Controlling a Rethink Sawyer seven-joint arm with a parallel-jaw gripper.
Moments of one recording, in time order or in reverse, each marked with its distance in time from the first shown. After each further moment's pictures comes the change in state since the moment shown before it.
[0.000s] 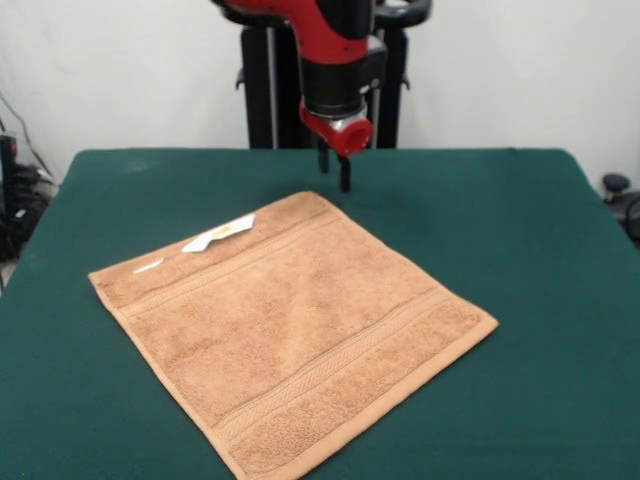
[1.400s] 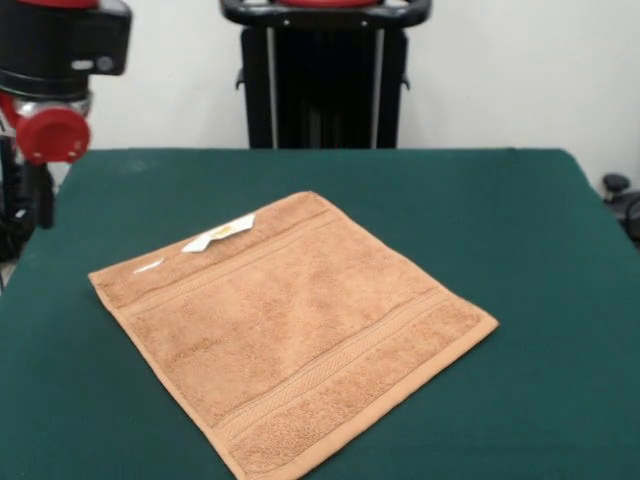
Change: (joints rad) arm -0.163 -0.112 0.023 -0.752 -0.238 0.572 -0.003
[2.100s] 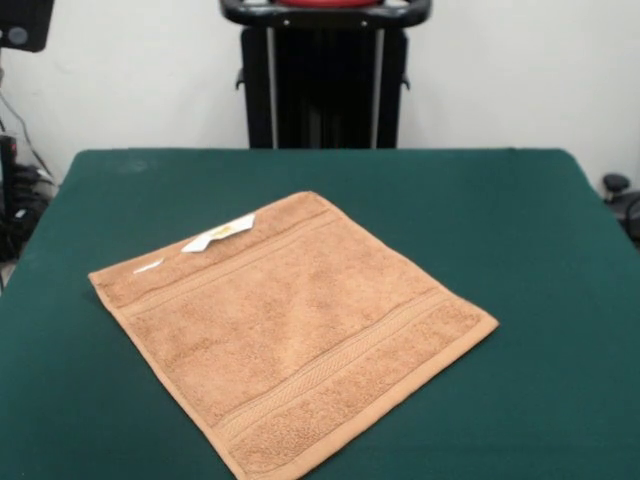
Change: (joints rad) arm 0.006 0.020 0.021 -0.207 -0.051 0.097 0.000
